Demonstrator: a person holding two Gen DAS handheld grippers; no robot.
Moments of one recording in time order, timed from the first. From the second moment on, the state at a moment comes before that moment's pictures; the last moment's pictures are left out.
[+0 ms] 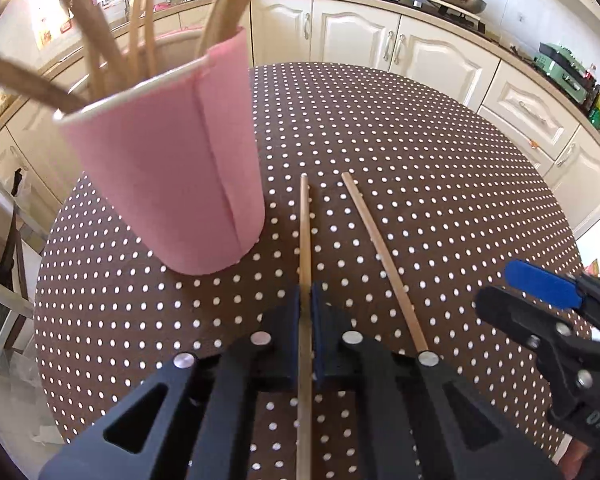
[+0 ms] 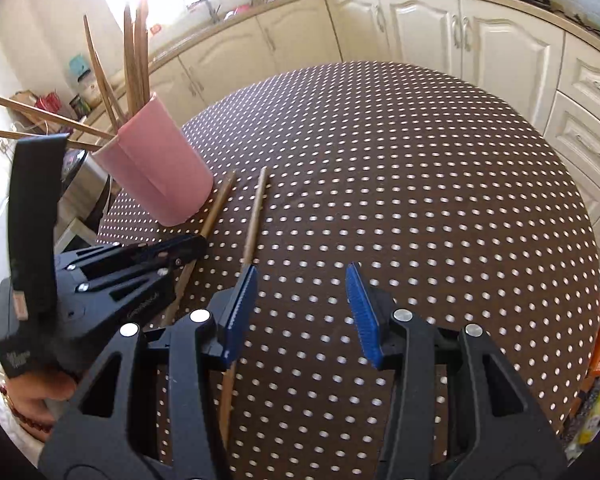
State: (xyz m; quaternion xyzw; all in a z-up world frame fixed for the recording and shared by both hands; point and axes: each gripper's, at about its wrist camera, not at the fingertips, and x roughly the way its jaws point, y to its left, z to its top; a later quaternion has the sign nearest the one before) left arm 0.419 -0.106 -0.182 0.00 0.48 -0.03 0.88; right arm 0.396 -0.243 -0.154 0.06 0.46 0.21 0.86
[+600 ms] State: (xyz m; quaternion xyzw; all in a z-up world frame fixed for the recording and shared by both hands) left arm 0.384 -0.046 -0.178 0.00 0.50 -0.09 0.86; right arm 0.441 -0.160 -0.162 -0.04 0.55 0.17 0.81
